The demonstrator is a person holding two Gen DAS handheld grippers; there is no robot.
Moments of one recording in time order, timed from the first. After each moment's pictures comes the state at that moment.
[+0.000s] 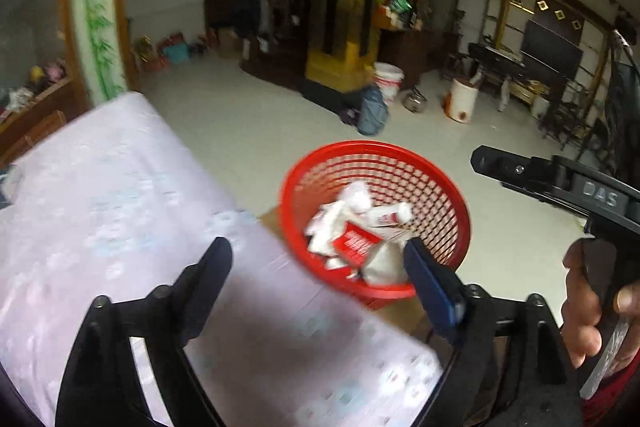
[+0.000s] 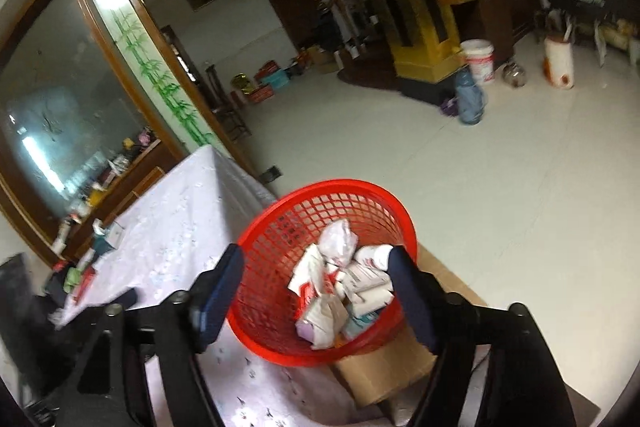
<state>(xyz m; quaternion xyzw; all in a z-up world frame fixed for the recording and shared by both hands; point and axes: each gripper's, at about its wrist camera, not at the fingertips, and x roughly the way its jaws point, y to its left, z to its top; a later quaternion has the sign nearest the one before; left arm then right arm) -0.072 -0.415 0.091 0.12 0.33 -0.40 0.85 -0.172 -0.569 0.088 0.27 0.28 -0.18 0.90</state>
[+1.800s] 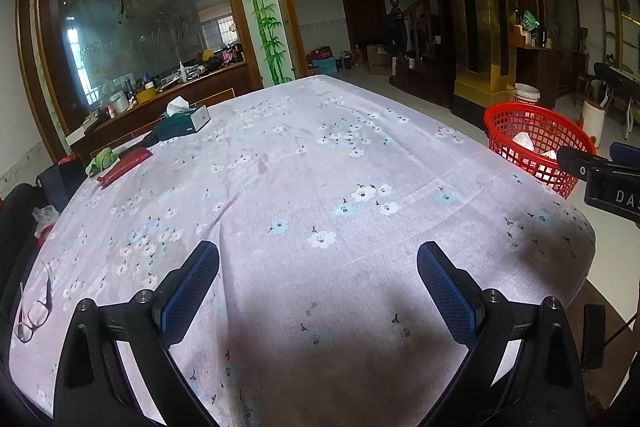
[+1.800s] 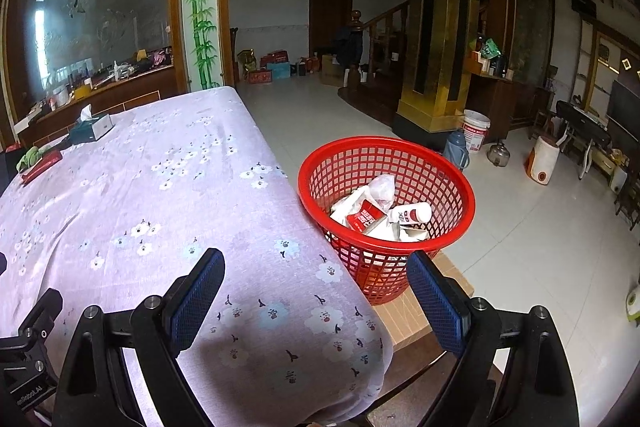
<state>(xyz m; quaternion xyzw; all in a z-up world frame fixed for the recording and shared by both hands) -0.136 -0.211 0.061 0.13 0.28 -0.15 0.94 -0.173 -0.390 0.064 0.07 0.31 -0.21 0.92</state>
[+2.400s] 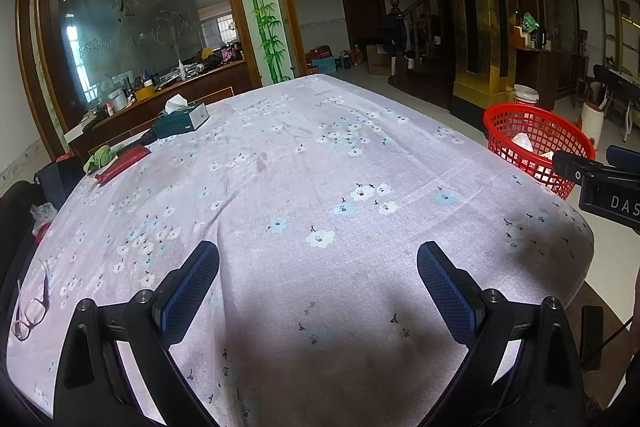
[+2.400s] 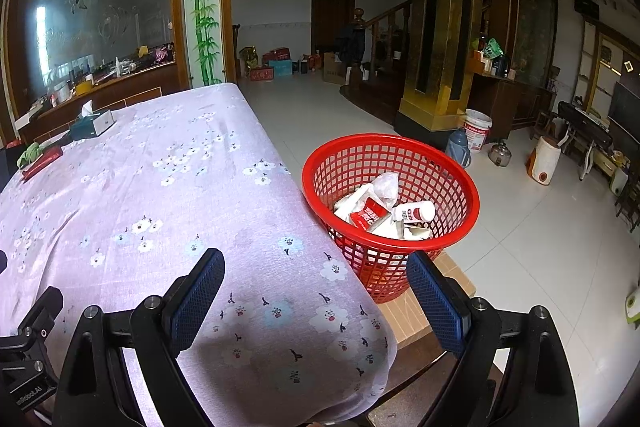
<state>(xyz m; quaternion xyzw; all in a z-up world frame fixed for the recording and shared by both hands) -0.136 -0.211 0.060 0.14 0.28 -0.15 0.94 -0.169 -0.387 0.060 0.06 0.31 -0.21 0.92</state>
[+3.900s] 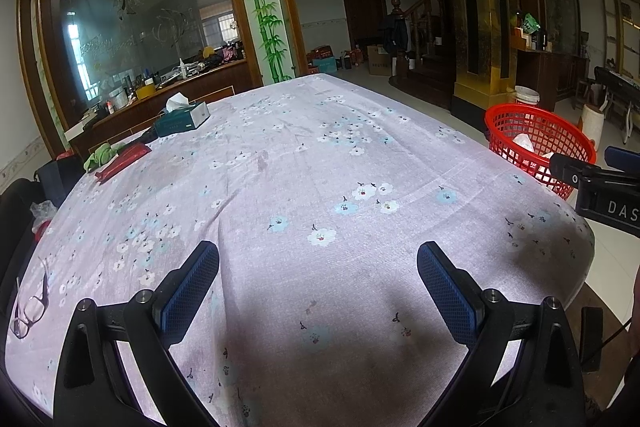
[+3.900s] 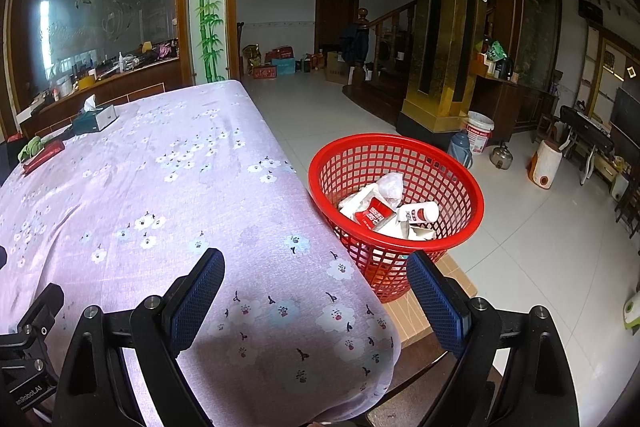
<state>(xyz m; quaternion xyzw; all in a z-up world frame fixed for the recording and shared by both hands) -0.136 -0.210 0.061 0.13 0.28 -0.15 0.94 -0.164 -0.384 0.060 0.06 0.32 -0.20 0.92</state>
